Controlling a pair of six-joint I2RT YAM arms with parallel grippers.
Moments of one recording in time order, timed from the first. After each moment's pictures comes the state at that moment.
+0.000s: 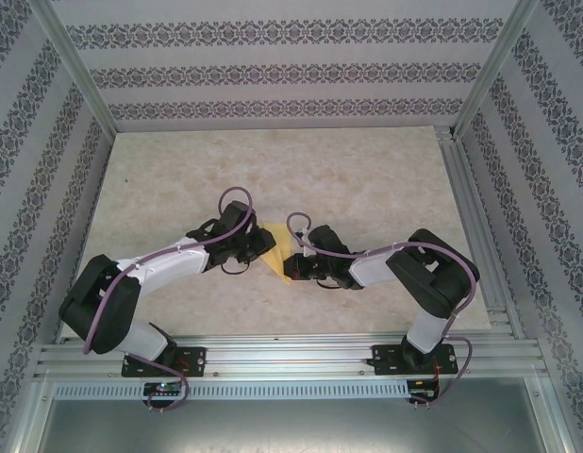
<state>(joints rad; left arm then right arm) -0.62 1.48 0.80 -0.17 0.22 -1.10 0.74 1.75 0.60 0.42 -0.43 0.73</state>
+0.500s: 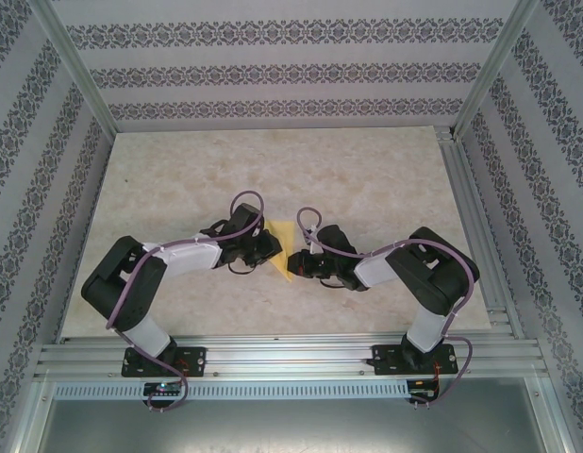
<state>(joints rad) -0.62 1.65 0.81 -0.07 0.31 -1.09 0.69 1.76 0.55 0.55 -0.47 0.84</state>
